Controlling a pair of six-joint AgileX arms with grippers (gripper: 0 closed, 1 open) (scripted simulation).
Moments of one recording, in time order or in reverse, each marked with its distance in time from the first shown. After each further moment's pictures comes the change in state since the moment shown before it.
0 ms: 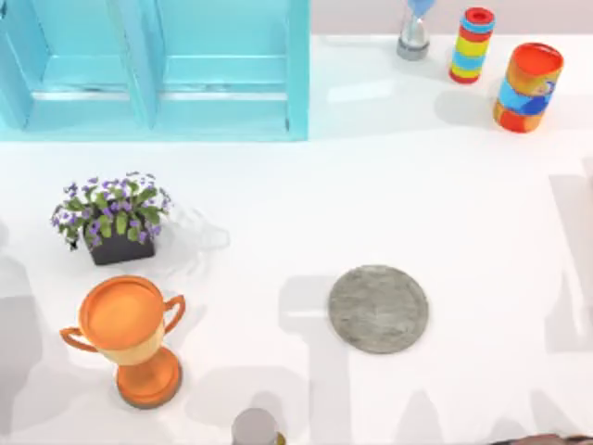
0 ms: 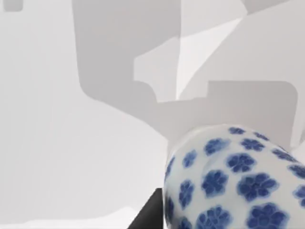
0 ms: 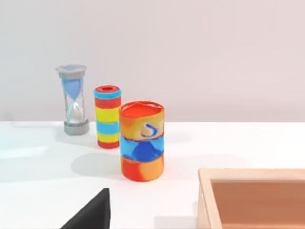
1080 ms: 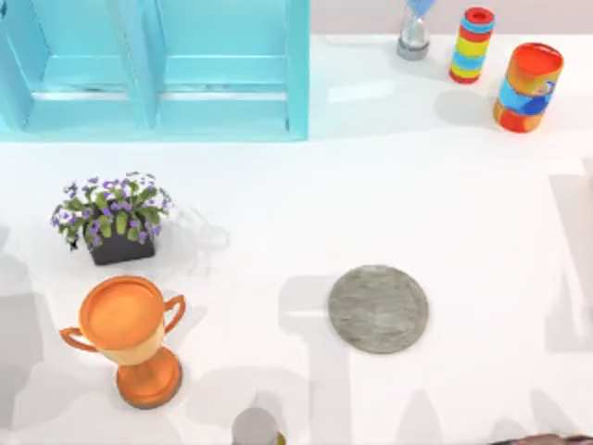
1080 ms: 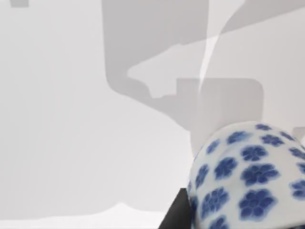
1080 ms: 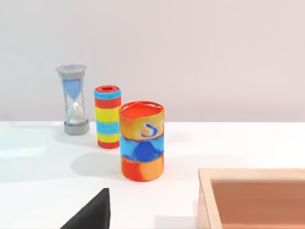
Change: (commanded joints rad) left arm -0.017 -0.003 0.018 -0.022 0.009 -0.028; right arm 0.000 0.000 0.000 0.000 0.000 0.000
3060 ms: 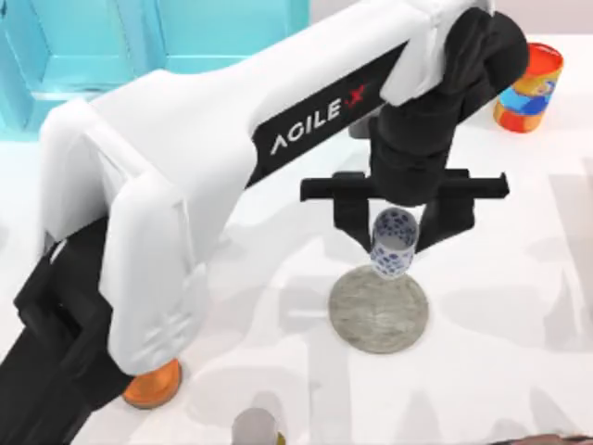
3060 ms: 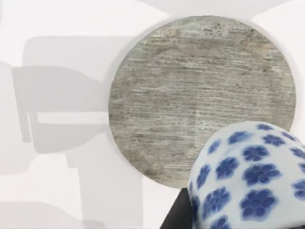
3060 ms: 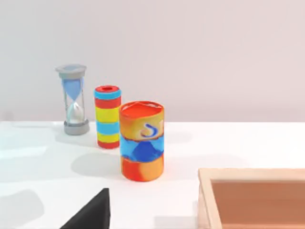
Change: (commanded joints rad) left arm -1.322 0.731 1.398 -0.672 0.005 -2.872; right arm 0.000 0.000 0.000 0.000 0.000 0.000
